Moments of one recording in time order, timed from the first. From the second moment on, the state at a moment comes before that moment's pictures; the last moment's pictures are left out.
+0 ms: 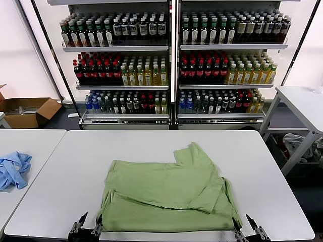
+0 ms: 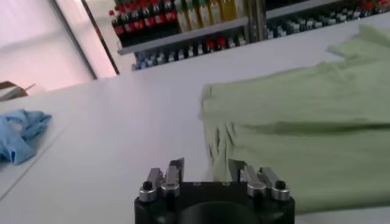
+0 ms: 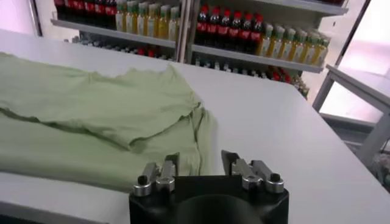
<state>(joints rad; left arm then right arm) 1.85 -0.85 -0.36 -2.39 -0.47 0.41 -0.66 -2.03 0.84 0.58 2.34 0.44 -0.10 0.39</state>
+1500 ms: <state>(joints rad) 1.07 -0.86 -0.27 -1.84 -0.75 0.56 -0.15 -0.49 1.07 -0.09 1.36 0.62 -0.56 0.05</state>
